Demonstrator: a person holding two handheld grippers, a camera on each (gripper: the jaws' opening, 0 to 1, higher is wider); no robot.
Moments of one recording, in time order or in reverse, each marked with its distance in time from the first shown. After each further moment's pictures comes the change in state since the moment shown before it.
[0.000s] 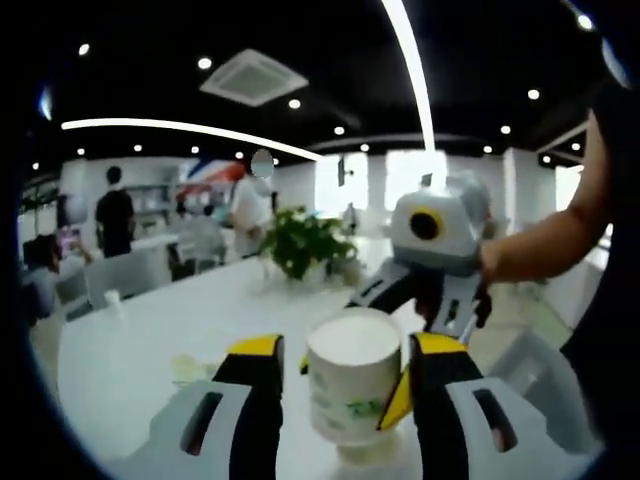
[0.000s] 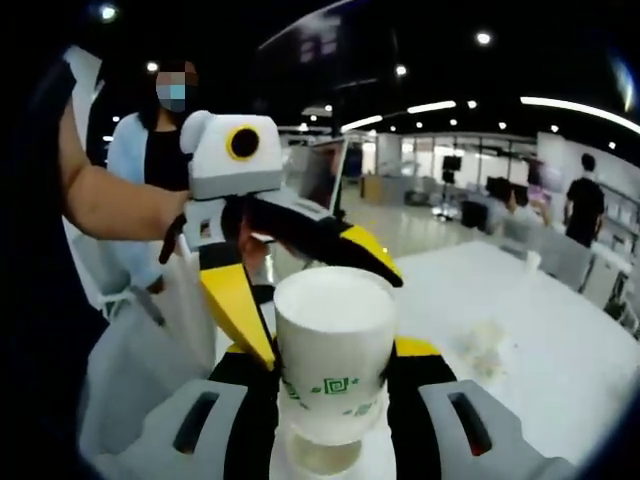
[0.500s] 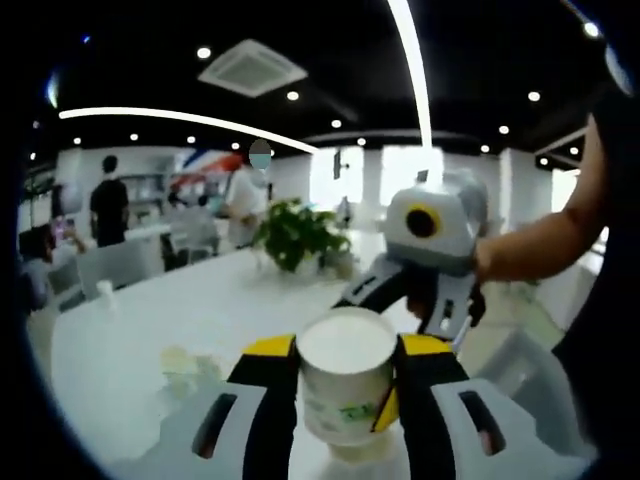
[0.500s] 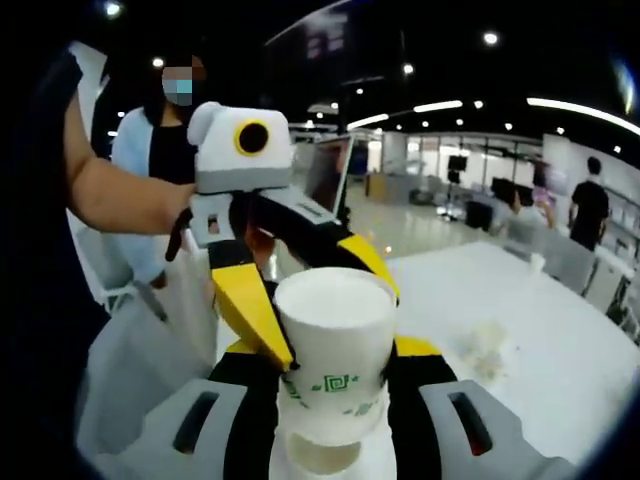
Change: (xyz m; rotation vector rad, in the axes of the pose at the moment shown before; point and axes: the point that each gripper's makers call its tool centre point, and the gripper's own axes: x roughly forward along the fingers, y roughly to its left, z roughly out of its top) left arm 0.001 -0.003 -0.006 -0.041 0.029 -0.025; right arm 0.003 0.000 -0.002 -0.009 0.006 0.011
